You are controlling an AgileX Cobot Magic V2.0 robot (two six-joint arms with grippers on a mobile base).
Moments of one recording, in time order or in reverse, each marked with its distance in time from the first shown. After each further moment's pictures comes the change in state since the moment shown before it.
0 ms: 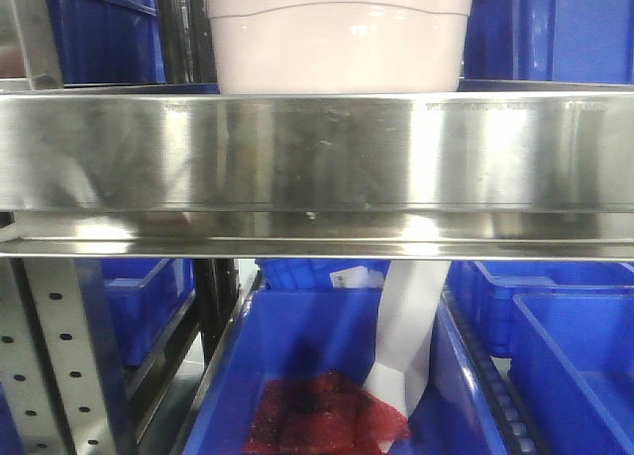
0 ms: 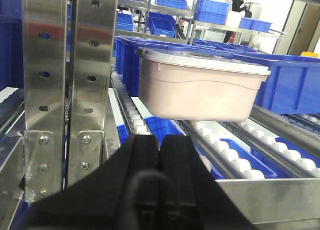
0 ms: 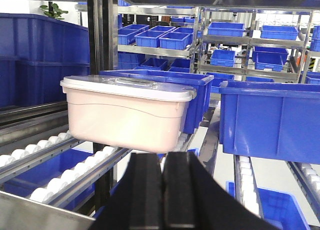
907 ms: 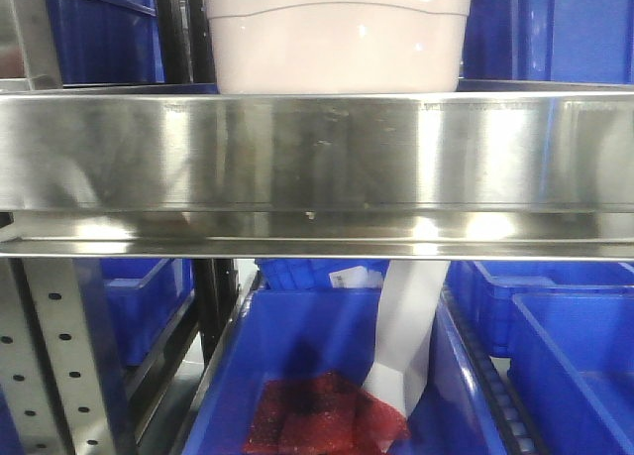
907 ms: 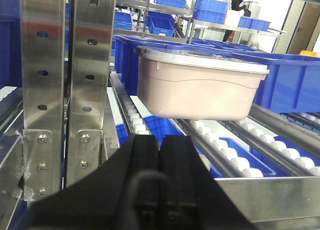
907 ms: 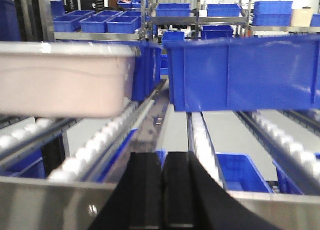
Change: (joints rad) left arm 0.000 0.000 0.000 0.000 0.004 0.000; right arm 0.000 -0.020 0.366 -0.471 -0.359 0.466
